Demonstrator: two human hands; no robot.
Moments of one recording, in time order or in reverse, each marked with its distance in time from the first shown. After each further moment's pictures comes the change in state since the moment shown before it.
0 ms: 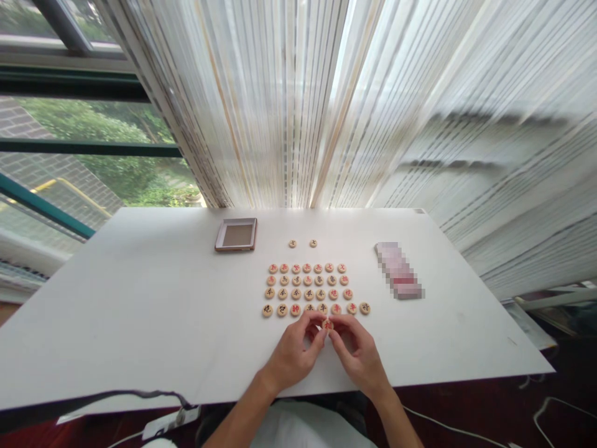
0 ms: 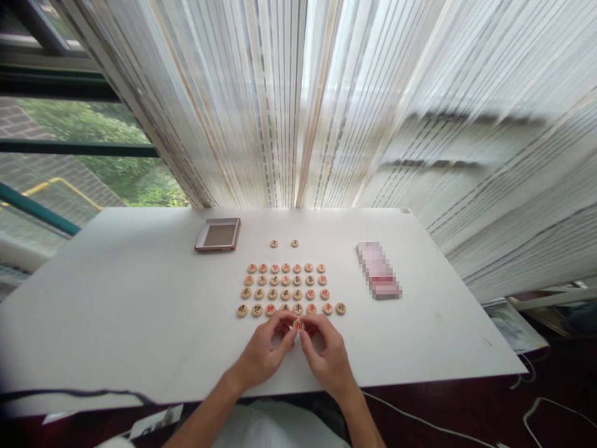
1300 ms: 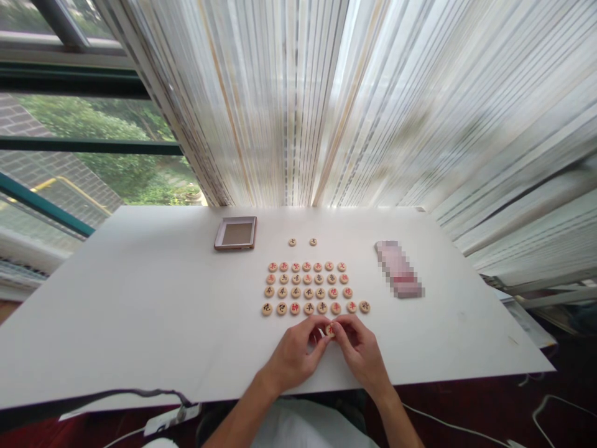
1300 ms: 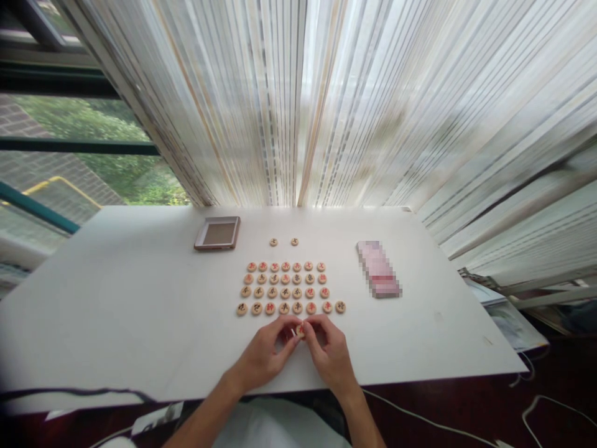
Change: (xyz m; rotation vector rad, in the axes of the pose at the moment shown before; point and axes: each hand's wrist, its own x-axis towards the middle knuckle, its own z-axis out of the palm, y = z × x) left_hand -0.003 -0.001 0.000 0.177 -0.072 0.064; right_hand 0.000 0.006 -0.003 0.028 0.024 0.111
